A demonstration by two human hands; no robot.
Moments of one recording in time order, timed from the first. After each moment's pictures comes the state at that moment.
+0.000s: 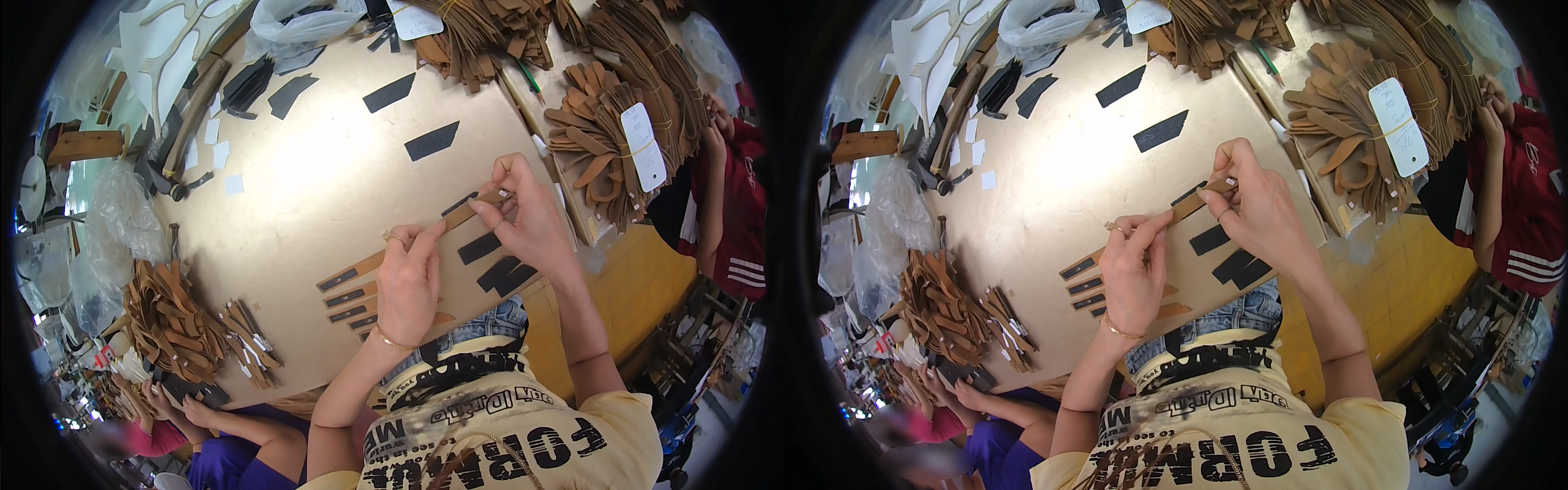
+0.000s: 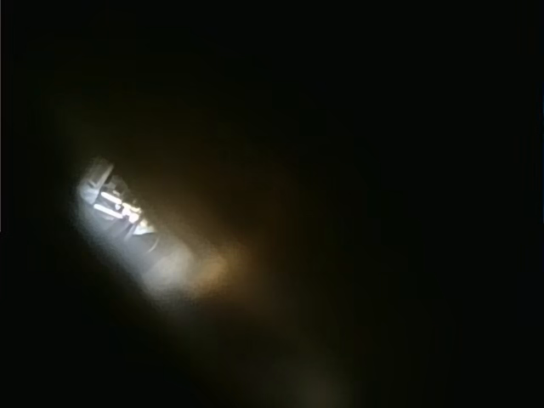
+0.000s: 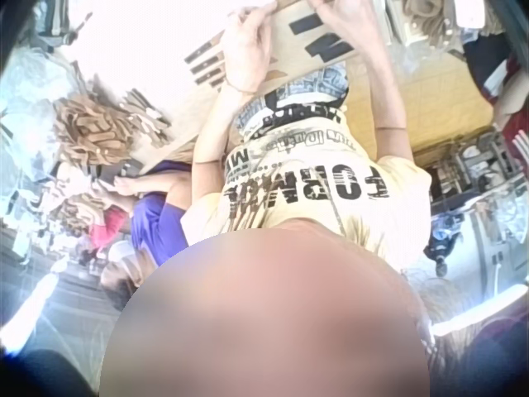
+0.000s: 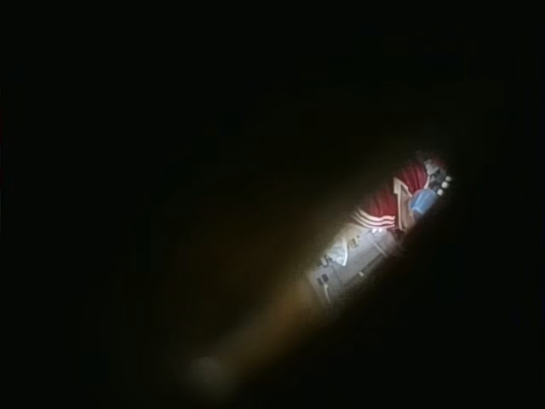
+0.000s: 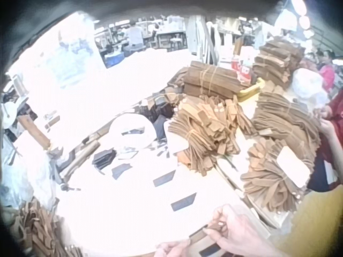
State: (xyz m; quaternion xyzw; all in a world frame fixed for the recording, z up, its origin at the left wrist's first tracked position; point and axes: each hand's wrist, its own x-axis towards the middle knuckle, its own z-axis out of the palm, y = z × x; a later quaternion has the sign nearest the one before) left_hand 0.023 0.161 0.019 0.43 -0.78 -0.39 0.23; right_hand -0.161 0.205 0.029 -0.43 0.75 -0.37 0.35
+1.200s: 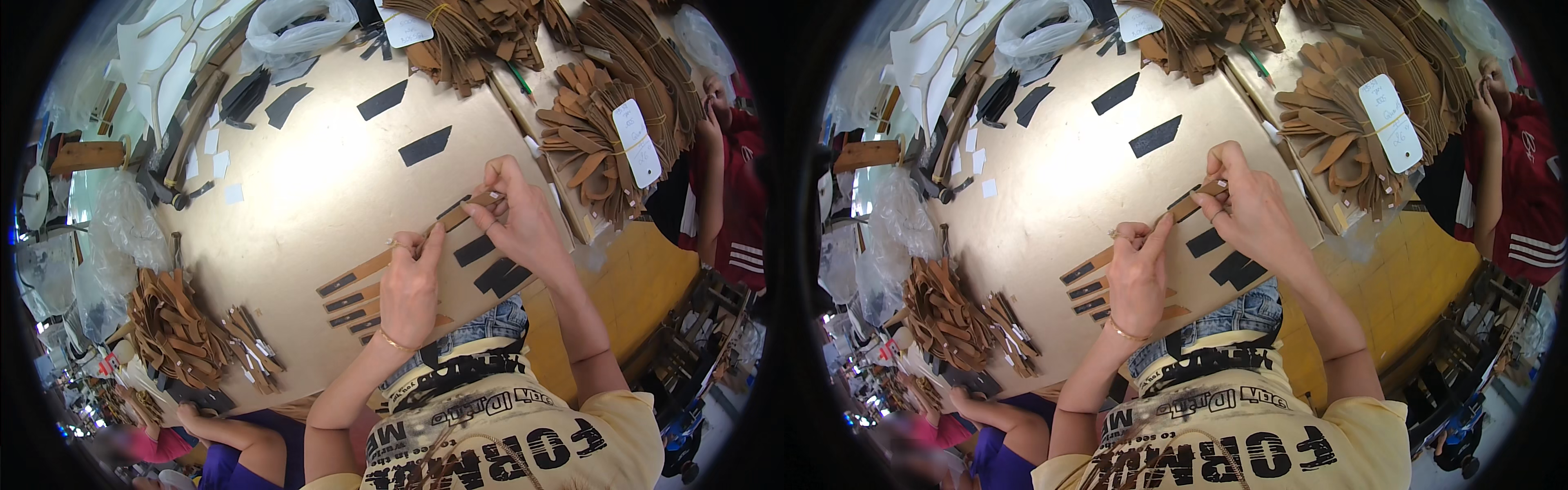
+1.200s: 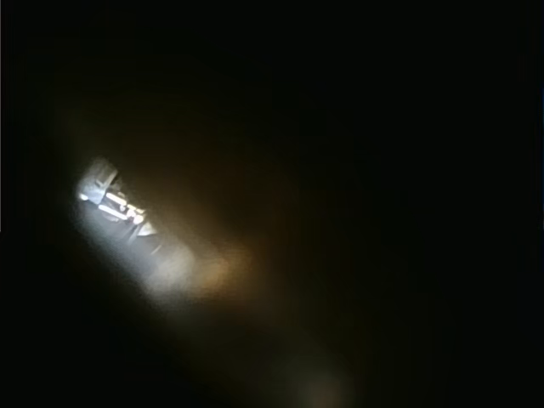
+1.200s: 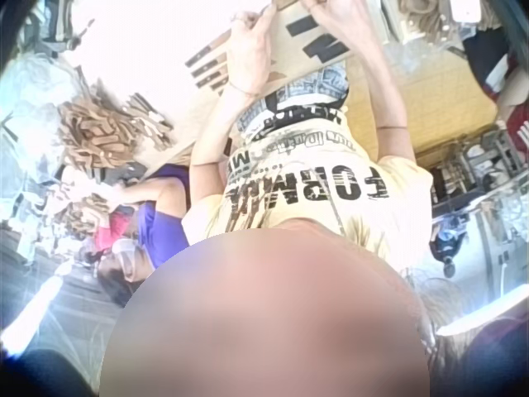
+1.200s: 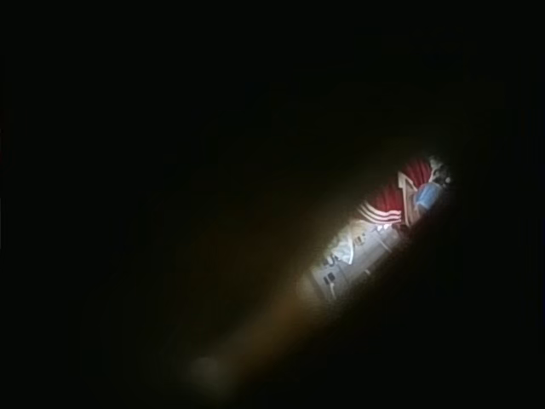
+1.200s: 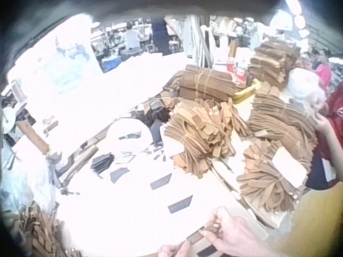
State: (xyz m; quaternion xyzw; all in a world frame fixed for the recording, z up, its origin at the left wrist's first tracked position) left_hand 0.026 0.167 0.014 0.40 -0.85 -0.31 0.16; right_hand -0.159 0.205 0.025 -0.44 0.75 -0.36 0.33
